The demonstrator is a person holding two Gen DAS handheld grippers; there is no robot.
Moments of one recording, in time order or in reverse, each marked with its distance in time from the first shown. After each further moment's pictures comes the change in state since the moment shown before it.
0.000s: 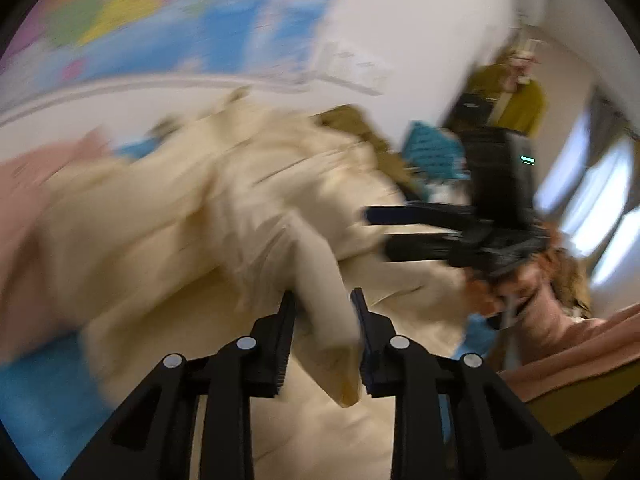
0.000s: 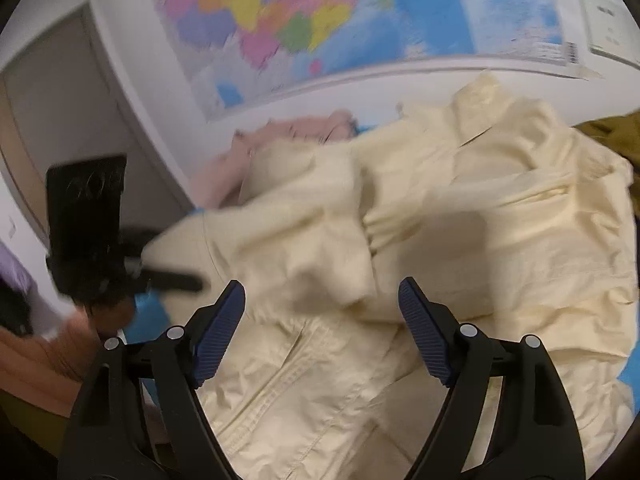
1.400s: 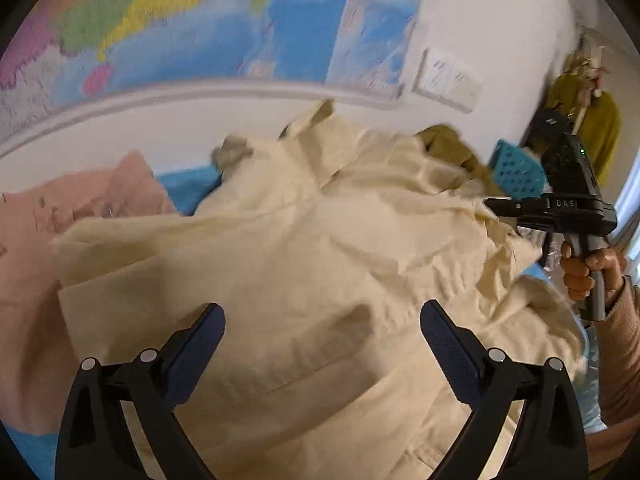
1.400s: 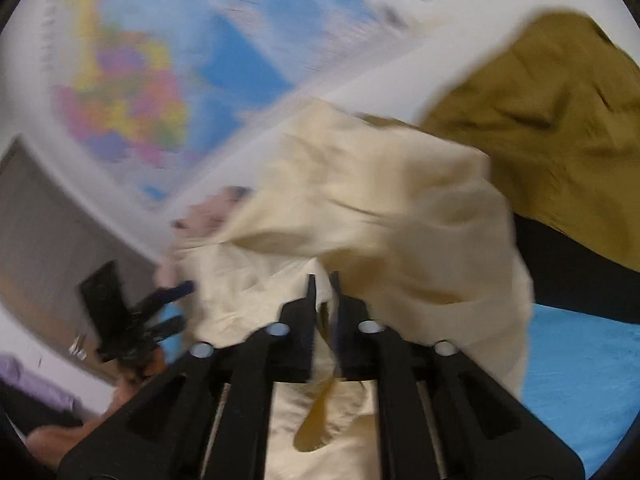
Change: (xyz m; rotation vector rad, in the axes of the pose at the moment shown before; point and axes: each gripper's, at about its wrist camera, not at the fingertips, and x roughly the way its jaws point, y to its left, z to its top) left arm 0.061 0.078 0.045 -0.081 0.014 0.325; right arm -0.035 -0.157 0.039 0.406 -0.010 -0.096
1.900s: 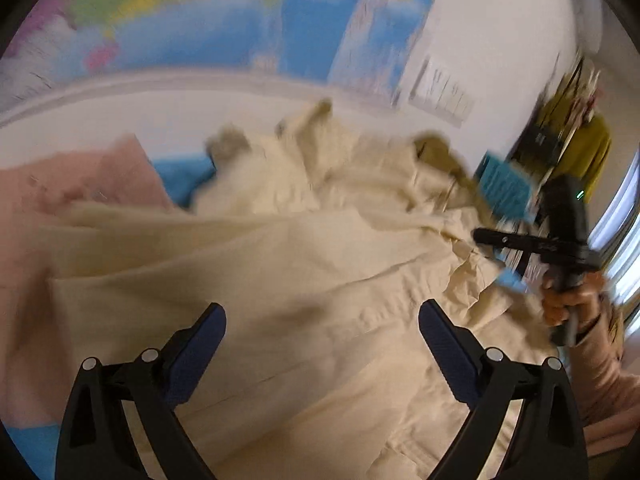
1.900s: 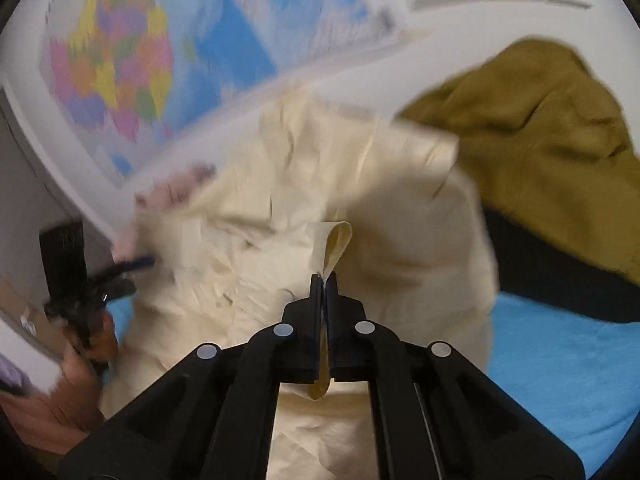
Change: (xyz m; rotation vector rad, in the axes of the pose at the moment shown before) left arm -0.031 0.017 -0.001 -0.067 -0.069 -0.113; right arm -0.020 0.017 -0.025 -0.146 -0.084 -0.099
